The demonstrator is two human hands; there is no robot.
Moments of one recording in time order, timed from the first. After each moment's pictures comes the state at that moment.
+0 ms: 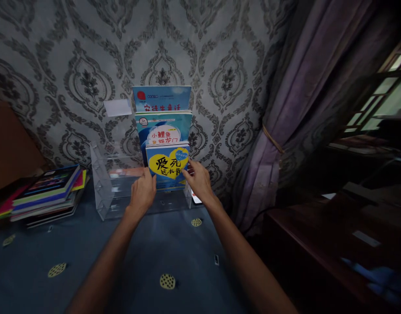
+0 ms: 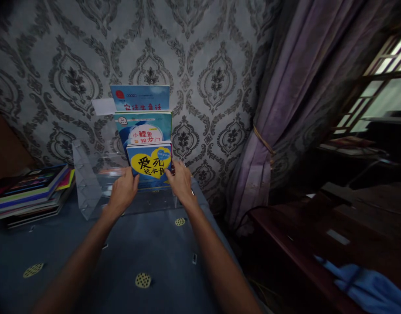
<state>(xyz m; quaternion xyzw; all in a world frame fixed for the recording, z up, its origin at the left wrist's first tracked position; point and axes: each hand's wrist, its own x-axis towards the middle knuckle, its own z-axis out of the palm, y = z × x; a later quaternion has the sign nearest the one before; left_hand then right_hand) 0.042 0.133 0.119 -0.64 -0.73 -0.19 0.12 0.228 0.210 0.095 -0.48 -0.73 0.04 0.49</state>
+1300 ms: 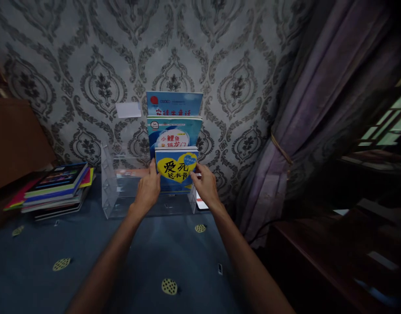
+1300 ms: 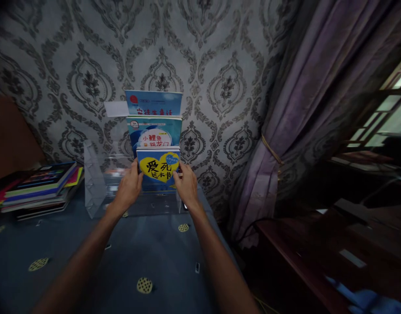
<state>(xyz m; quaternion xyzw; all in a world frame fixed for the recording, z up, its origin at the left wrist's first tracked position) 0.032 0.145 0.117 -0.67 -0.65 -0.36 0.06 0.228 0.209 0.098 -0.42 -0.72 0.08 0.55</state>
